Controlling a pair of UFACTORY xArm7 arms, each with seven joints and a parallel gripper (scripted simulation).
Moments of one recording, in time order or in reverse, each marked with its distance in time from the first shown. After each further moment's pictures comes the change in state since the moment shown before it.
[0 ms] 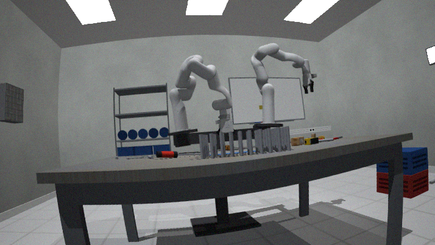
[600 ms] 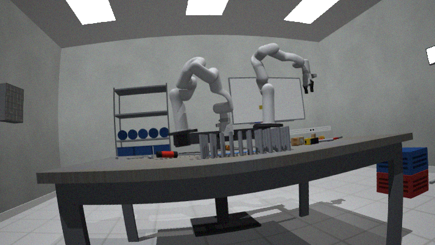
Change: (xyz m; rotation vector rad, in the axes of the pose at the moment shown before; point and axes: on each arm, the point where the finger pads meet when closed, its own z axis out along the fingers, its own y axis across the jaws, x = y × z) left arm 0.000 0.000 0.000 0.000 0.000 0.000; right arm 0.000 0.000 0.024 0.001 0.000 0.000
